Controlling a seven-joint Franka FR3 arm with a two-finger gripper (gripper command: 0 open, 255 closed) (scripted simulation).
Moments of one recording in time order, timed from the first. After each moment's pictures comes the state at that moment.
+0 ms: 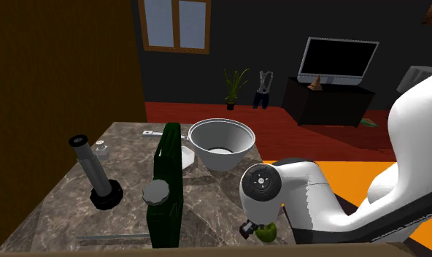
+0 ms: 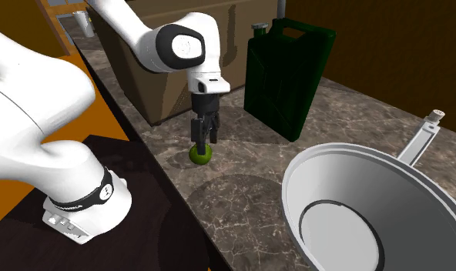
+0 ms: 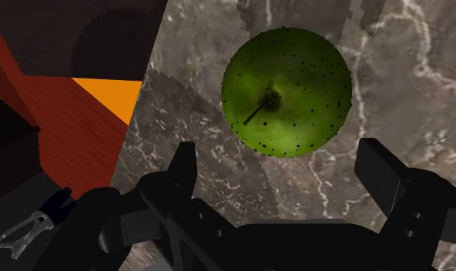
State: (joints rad) arm -0.21 -0.34 1.18 -2.78 -0.07 2.35 1.02
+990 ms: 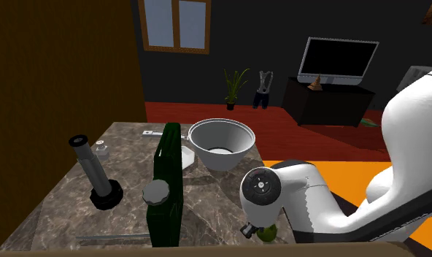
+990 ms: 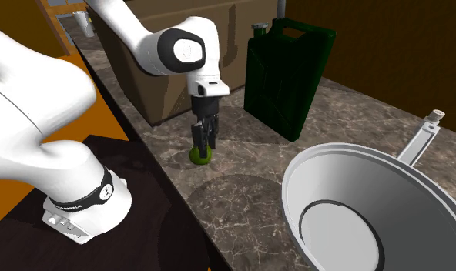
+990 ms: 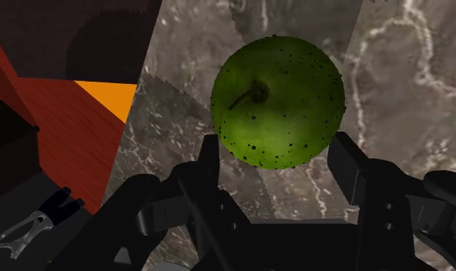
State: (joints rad) arm -0.25 -0.31 1.21 -2.78 -0.10 2.38 1.05
